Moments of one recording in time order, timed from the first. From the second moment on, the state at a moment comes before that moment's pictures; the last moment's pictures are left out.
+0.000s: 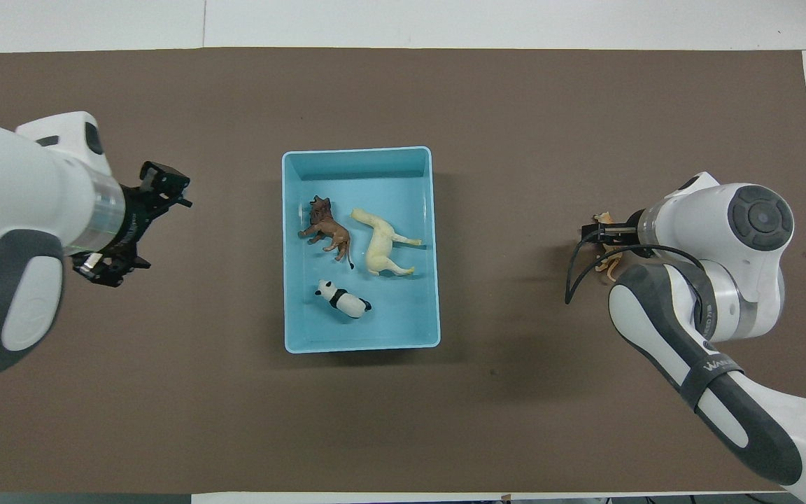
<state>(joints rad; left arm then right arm) -0.21 -0.08 -0.01 -1.88 0.02 1.86 -1.12 -0.05 0.17 0.11 -2.22 -0.01 2.49 0.15</state>
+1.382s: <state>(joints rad) -0.06 0.04 0.02 -1.60 0.01 1.48 -0.12 -0.02 0.18 0.11 -2.24 -0.01 2.52 0.13</state>
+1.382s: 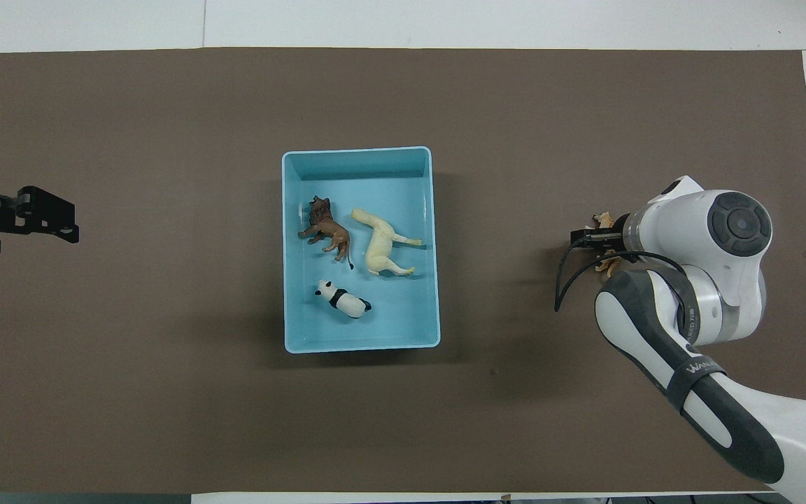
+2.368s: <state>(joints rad) -0.09 0.02 0.02 -1.57 0.01 1.52 0.02 -0.03 0.17 0.12 -2.09 -0.01 2.32 0.10</state>
